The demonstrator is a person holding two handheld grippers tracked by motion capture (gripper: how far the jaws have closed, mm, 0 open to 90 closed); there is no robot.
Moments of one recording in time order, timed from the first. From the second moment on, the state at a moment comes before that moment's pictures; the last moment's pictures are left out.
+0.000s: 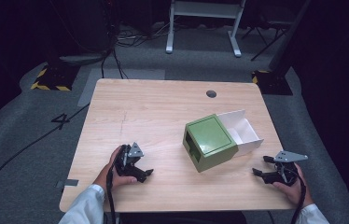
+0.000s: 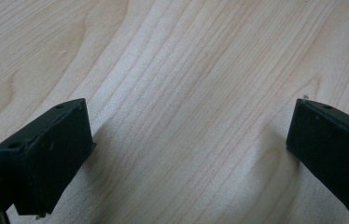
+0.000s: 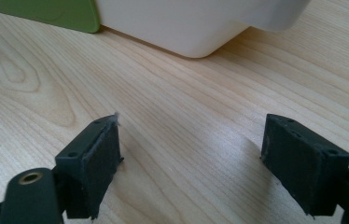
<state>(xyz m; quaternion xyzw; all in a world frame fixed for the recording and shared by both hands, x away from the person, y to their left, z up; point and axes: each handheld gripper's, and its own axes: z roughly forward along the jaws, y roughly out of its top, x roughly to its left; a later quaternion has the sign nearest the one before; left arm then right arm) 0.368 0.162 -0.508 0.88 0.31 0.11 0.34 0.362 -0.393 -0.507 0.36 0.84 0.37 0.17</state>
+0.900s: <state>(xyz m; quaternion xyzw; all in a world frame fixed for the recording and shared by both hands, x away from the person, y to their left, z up) 0.369 0.162 -0.508 0.88 0.31 0.11 0.34 0.361 -0.394 -0.507 0.36 0.84 0.37 0.17</state>
